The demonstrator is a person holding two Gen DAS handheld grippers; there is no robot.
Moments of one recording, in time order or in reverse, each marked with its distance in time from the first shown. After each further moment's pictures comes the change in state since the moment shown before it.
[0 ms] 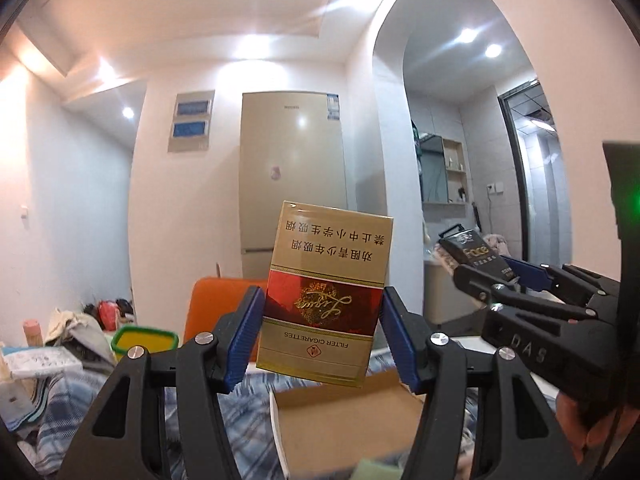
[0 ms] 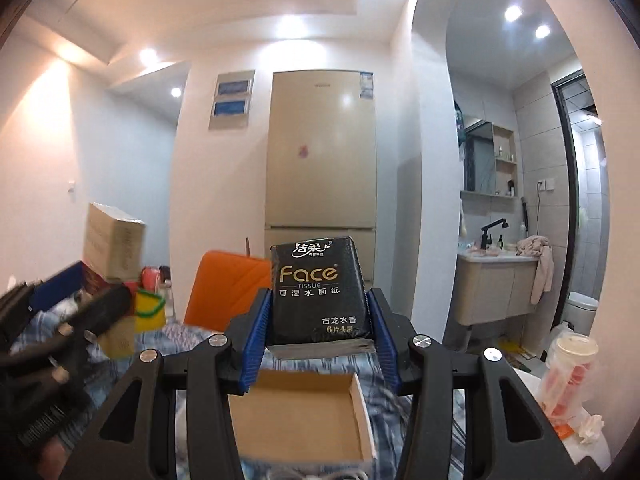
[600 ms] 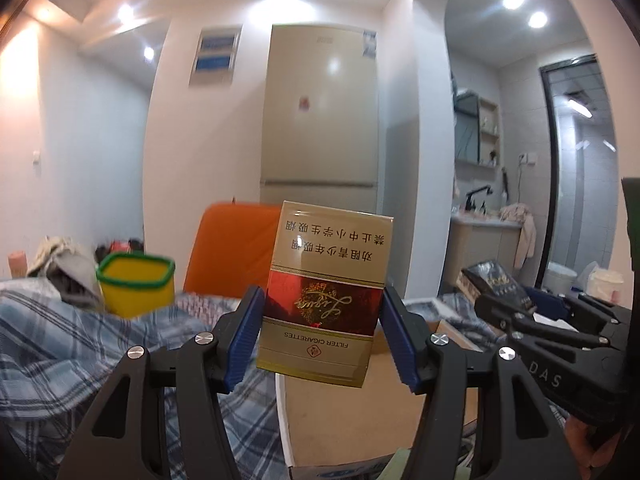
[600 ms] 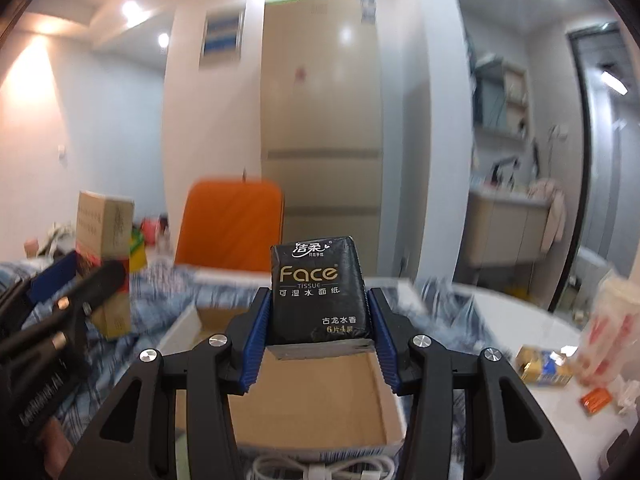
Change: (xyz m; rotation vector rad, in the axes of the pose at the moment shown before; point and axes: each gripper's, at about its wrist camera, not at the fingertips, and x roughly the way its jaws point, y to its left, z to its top) left arm 0.074 0.021 -0.061 -0.090 0.242 0.072; right arm 0.099 -0.009 -0.072 0.040 0.333 0.019
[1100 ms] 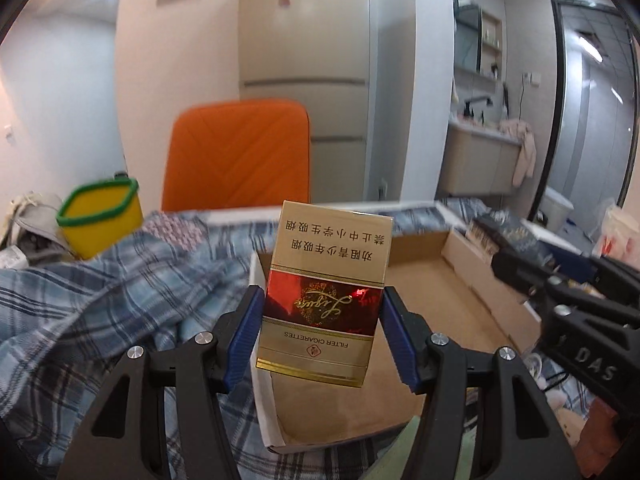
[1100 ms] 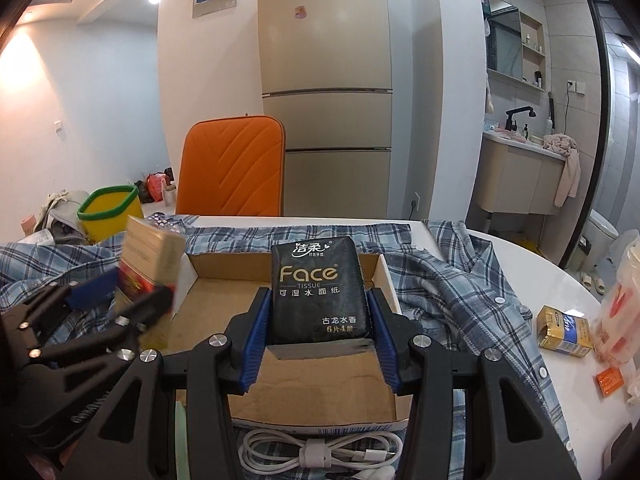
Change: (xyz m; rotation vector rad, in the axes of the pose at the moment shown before) left arm 0.061 -0.020 -0.027 0.048 0.390 -0.034; right arm 0.028 -0.008 -0.012 -0.008 0.174 0.015
